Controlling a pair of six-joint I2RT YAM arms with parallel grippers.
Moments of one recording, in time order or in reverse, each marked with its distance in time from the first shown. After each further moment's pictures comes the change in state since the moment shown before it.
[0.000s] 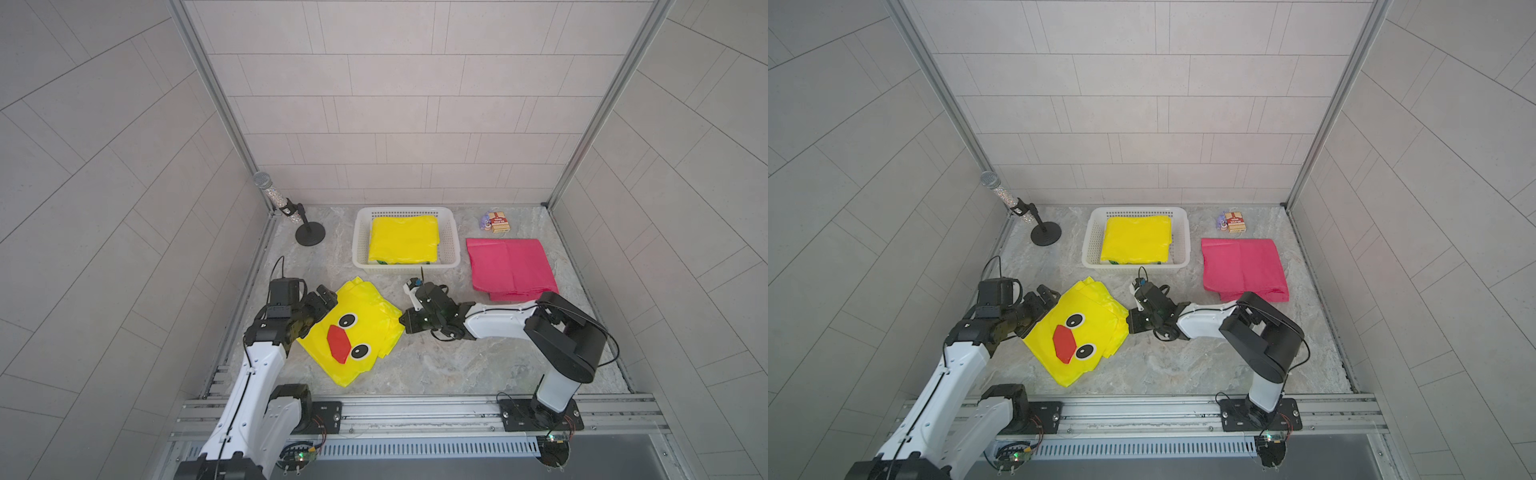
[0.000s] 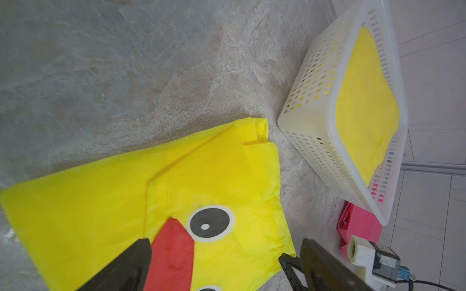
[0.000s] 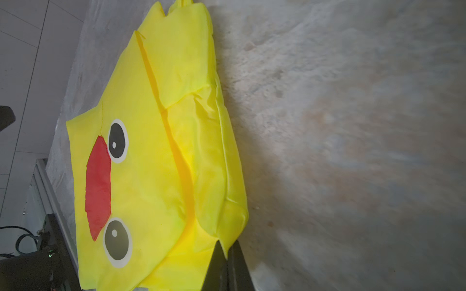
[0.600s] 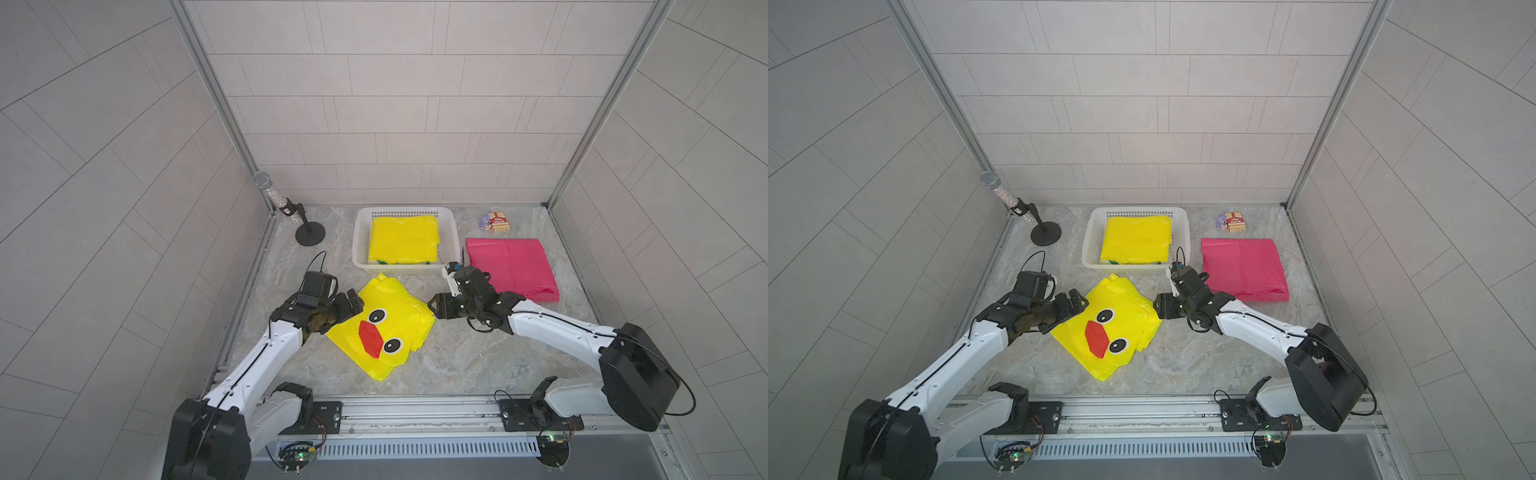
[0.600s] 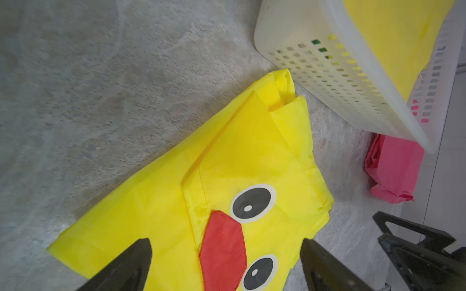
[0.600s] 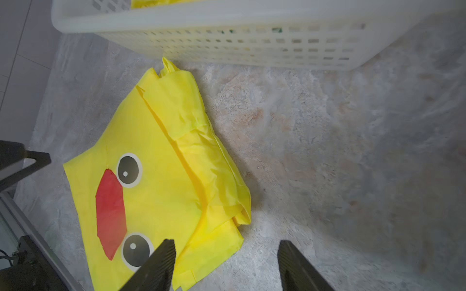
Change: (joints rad) left arm -0.274 0.214 0.024 0.093 -0.024 0.058; right arm -0.182 -0.380 -0.011 -0.407 0.066 -0.097
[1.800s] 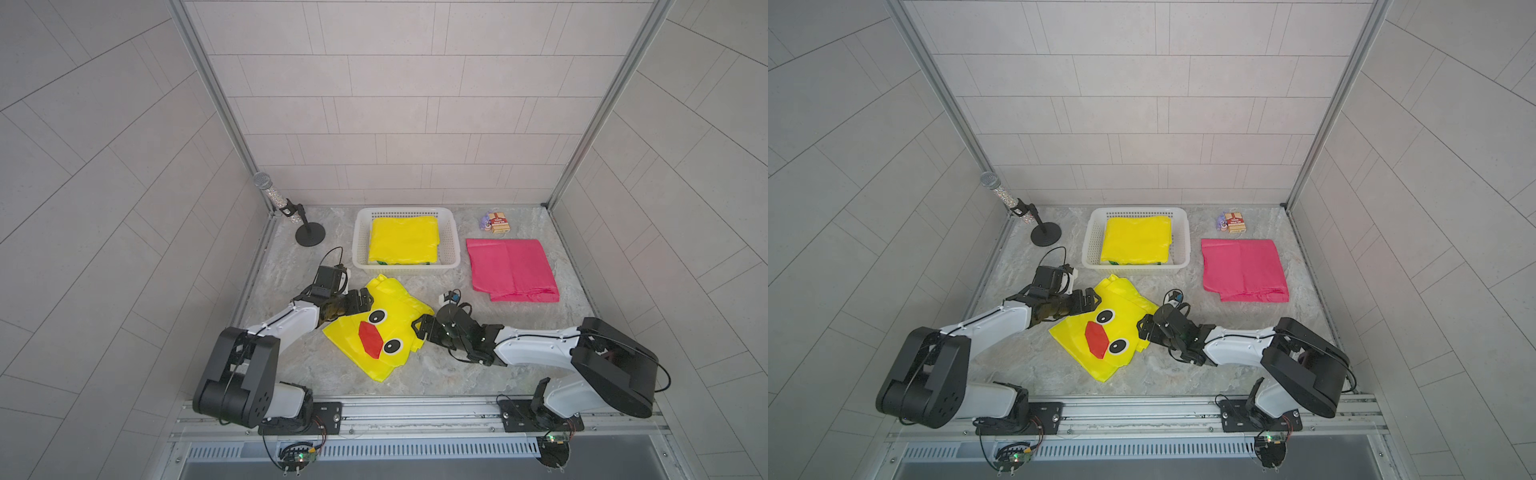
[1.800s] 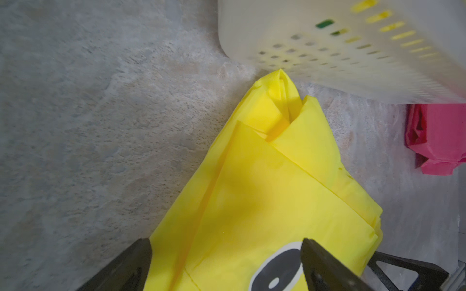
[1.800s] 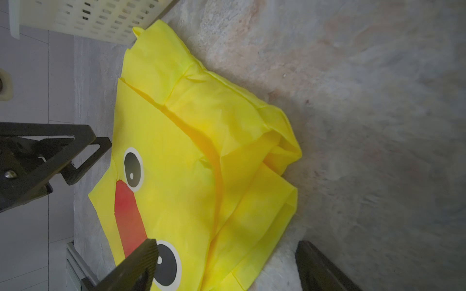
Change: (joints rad) left arm 0.025 0.327 -0.016 0.351 0.051 0.291; right arm 0.274 0.149 -0.233 0.450 0.183 0.578
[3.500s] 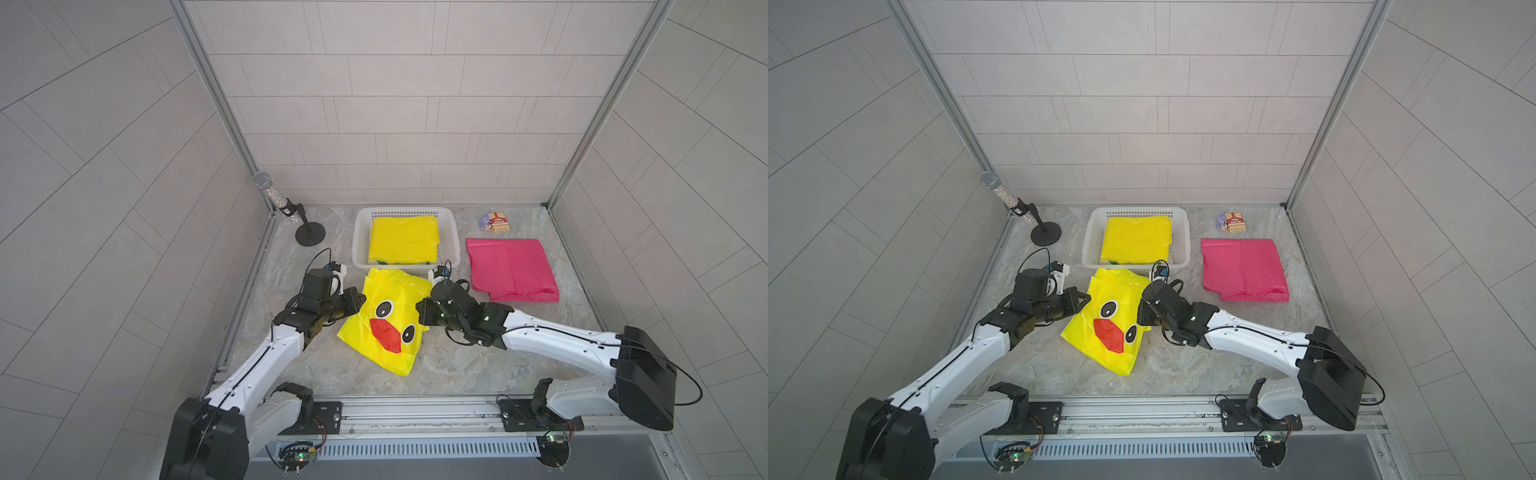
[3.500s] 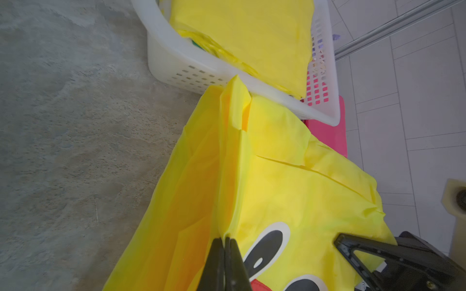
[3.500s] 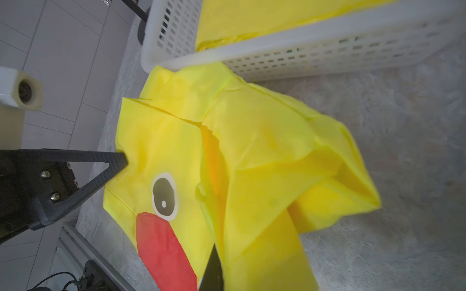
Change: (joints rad) left arm -0.047 -0.388 -0.020 -0.096 0.125 -0.219; right arm -0.017 -0.144 0.358 -0.441 0.033 -0.297
